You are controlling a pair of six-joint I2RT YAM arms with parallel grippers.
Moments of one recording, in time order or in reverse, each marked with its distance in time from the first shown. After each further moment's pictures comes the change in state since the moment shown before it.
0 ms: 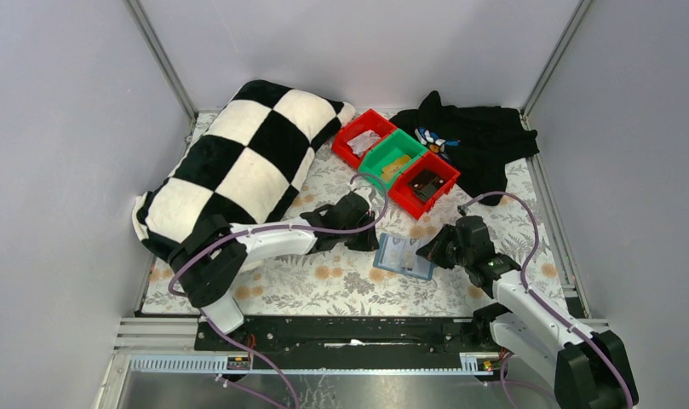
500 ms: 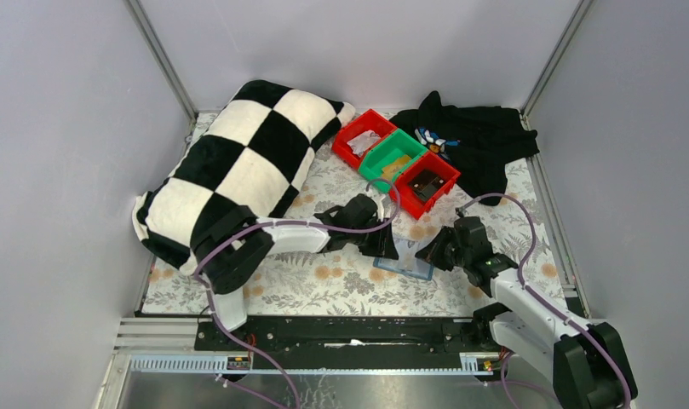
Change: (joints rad) left arm 0.000 0.118 0.046 0.140 0.259 -0.057; right arm 0.000 0.025 -0.009 0.011 -0.010 0.000
